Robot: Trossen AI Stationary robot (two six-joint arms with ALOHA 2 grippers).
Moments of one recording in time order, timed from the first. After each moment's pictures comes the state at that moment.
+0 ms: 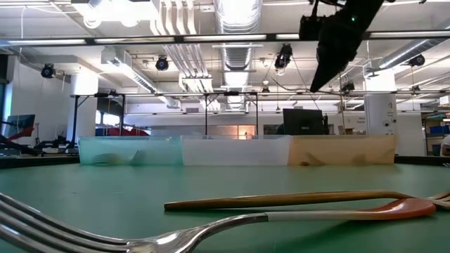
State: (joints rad) left arm -0.89 1.79 1.37 -0.74 -0.85 -0.87; right arm -0.08 1.23 0.98 -0.74 0.21 0.17
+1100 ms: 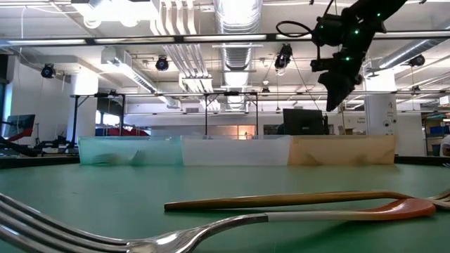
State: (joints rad) left arm -0.71 1.52 0.95 0.31 -0.51 -0.35; right arm -0.71 1.21 0.93 -0.72 0.24 -0.15
